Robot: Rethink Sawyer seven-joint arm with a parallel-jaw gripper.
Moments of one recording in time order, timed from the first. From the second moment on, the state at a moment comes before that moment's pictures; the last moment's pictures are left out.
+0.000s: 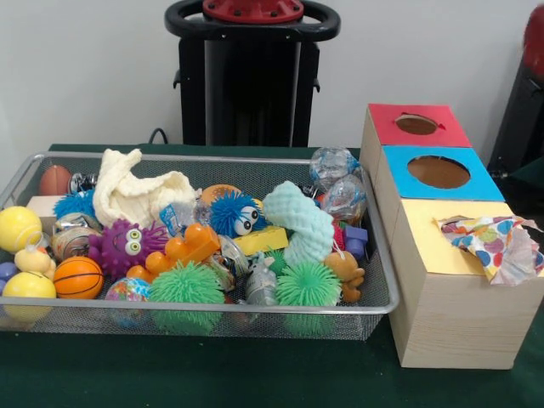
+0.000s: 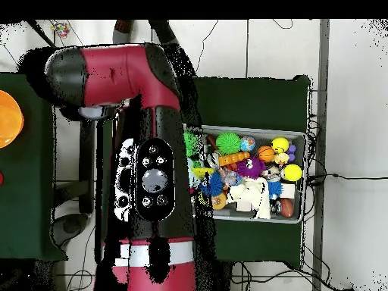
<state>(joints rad) 0.10 -0.47 -0.07 0.76 0.00 1.27 1.90</state>
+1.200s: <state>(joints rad) 0.11 -0.35 -0.37 0.02 0.44 1.78 1.90</state>
